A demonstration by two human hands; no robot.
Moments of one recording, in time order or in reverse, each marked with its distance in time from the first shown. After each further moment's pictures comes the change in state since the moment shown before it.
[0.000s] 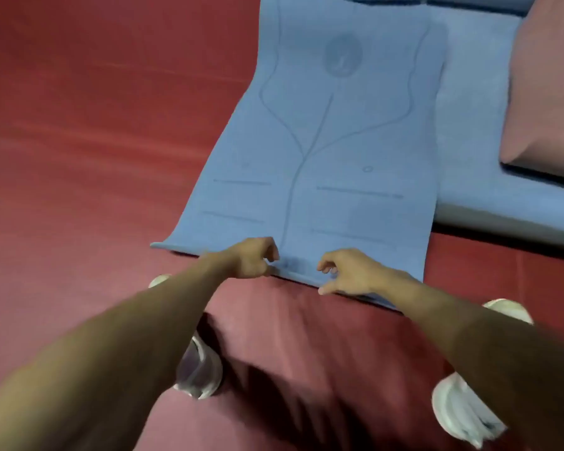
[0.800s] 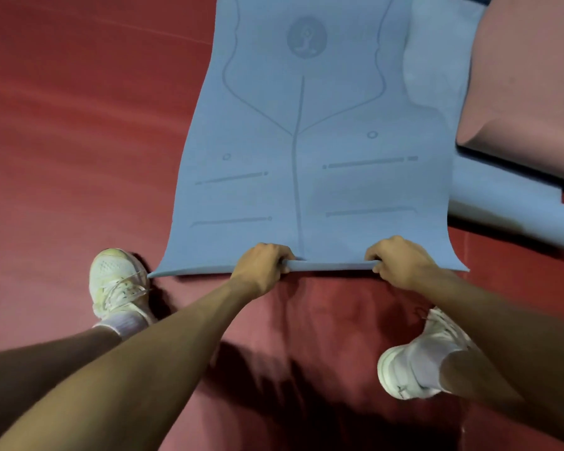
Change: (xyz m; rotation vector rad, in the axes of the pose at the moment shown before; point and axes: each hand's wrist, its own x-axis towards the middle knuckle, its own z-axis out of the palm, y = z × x) left_hand 0.008 0.062 0.102 -0.089 0.281 0.115; right_hand -0.077 0.098 -0.022 -0.404 0.125 0.269
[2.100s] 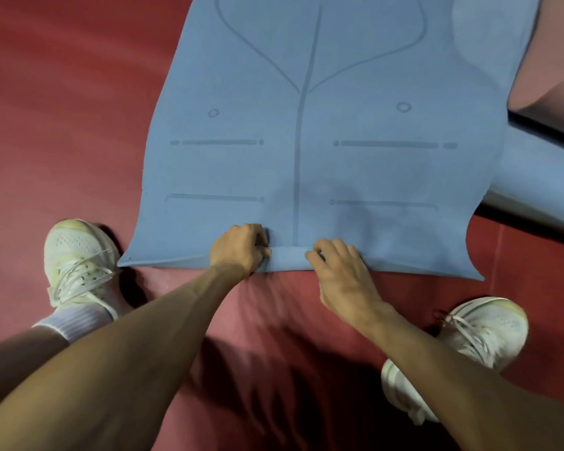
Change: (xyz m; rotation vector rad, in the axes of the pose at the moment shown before) left_hand 0.045 -0.052 0.043 -0.002 0.040 -0.375; right_hand 0.040 -0.066 0.108 -0.028 0.593 -0.403
